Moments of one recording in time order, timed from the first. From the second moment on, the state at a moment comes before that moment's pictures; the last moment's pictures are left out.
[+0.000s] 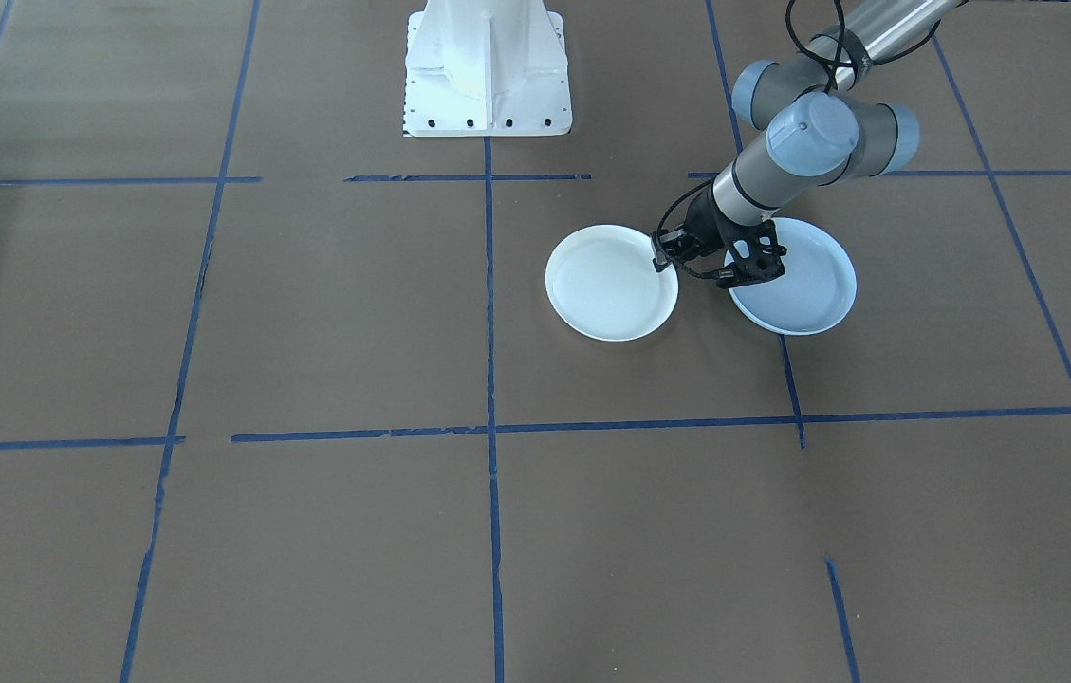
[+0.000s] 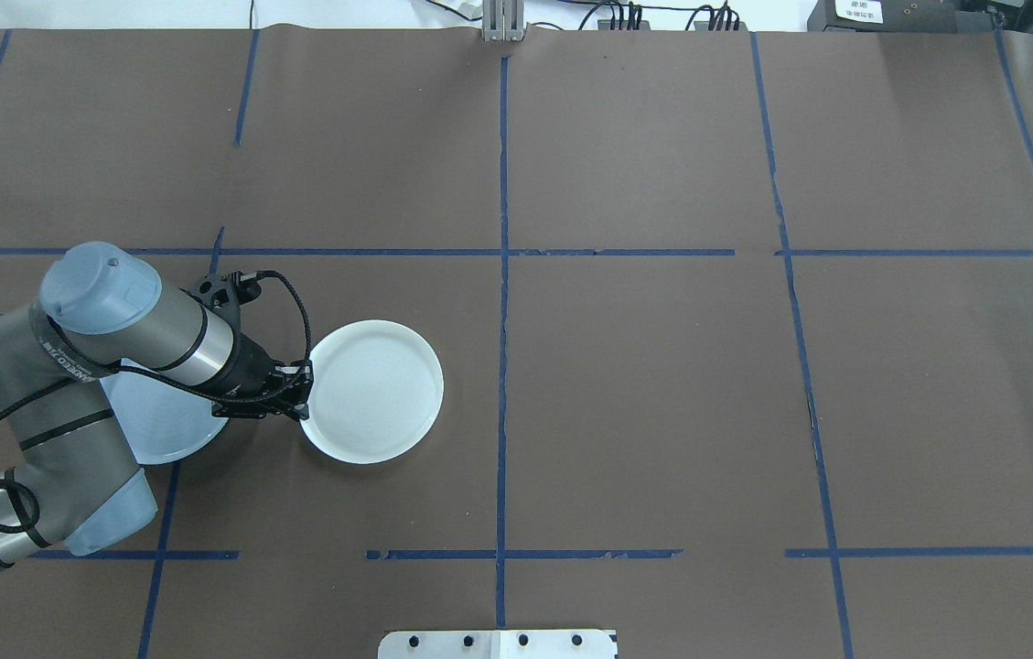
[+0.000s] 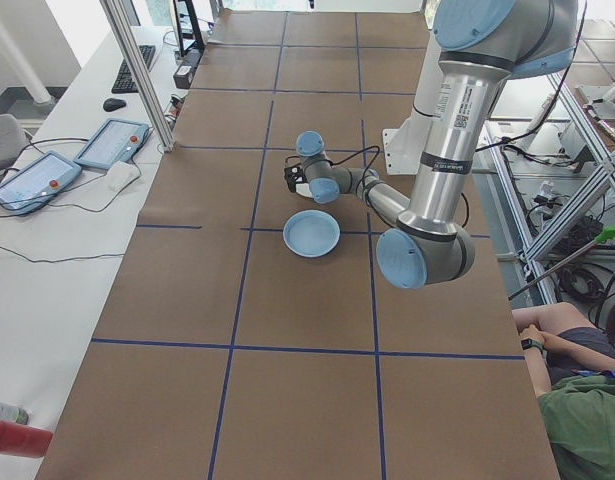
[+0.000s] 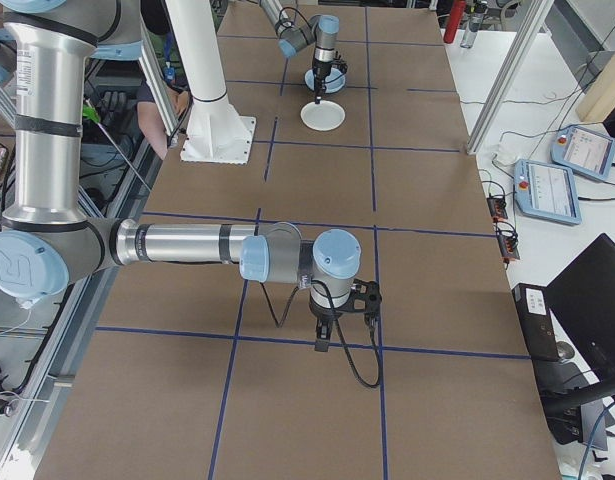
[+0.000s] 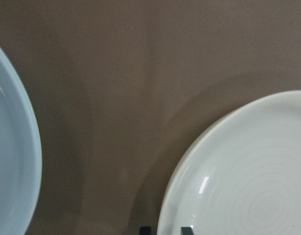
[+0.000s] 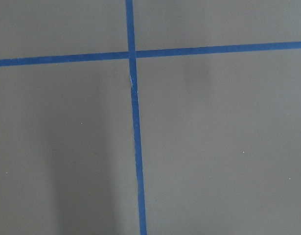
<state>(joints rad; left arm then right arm) -0.60 -1.84 -1.68 -2.14 -2.17 -1.50 1.56 -1.69 1.73 -1.64 2.31 0.06</state>
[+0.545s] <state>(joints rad) -0.66 -1.79 -1.77 -2.15 -2.26 -1.39 1.56 -1.69 1.73 -1.64 2.31 0.06</state>
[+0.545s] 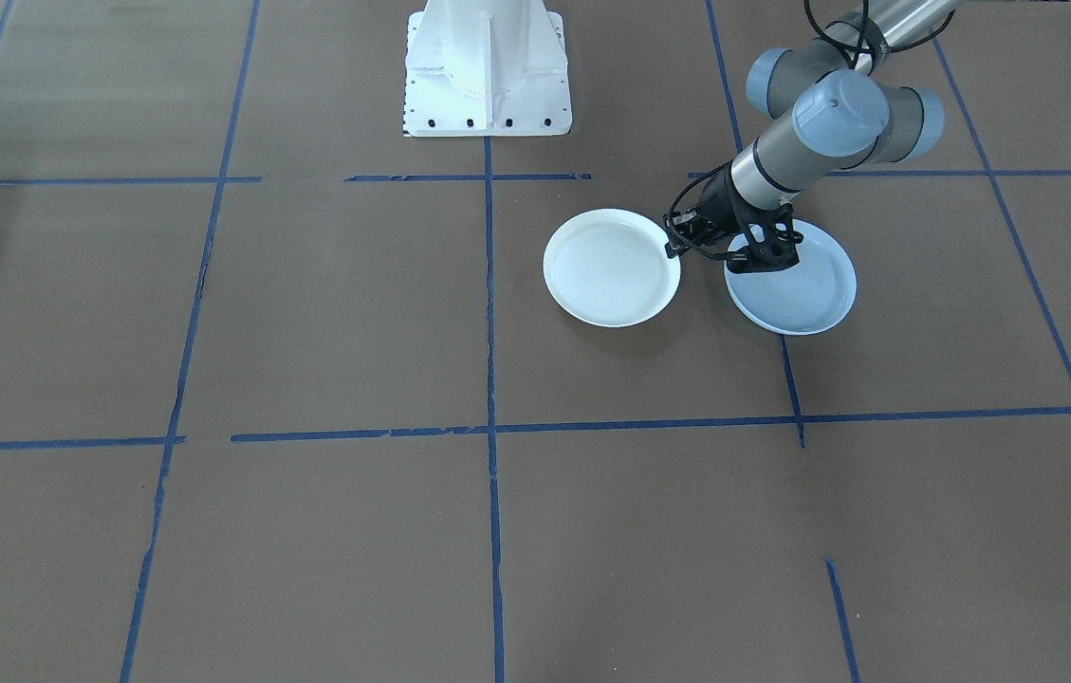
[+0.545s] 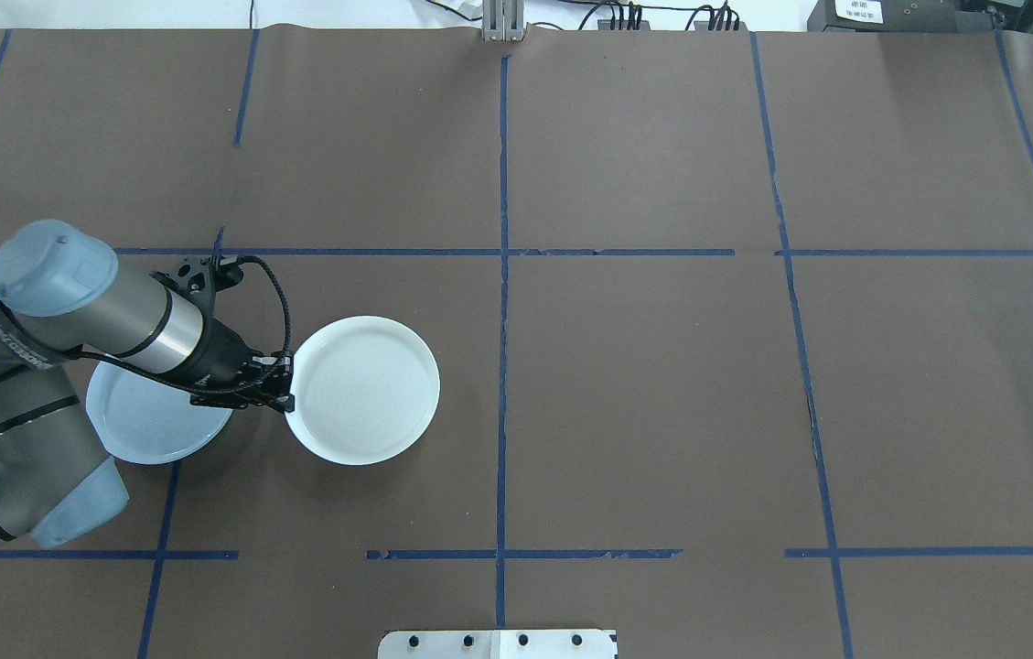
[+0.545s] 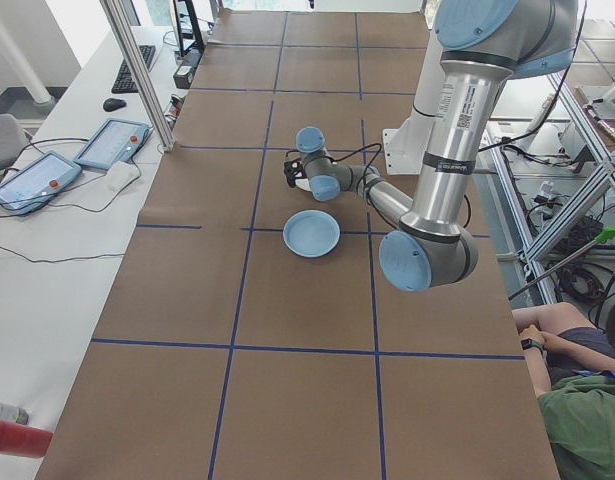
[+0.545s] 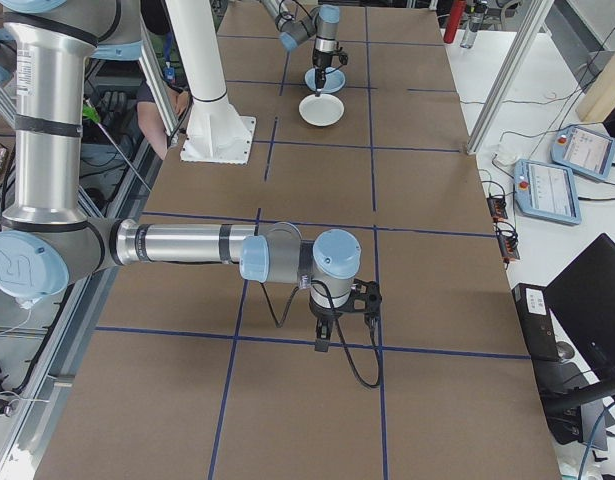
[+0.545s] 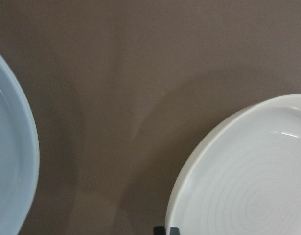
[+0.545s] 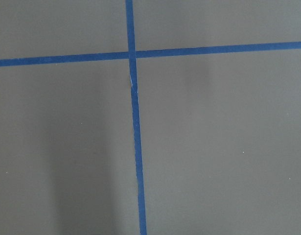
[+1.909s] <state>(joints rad) -1.01 -1.60 -1.60 -2.15 -2.55 -0.72 1.56 -1.69 1.73 -1.64 2.31 0.06</state>
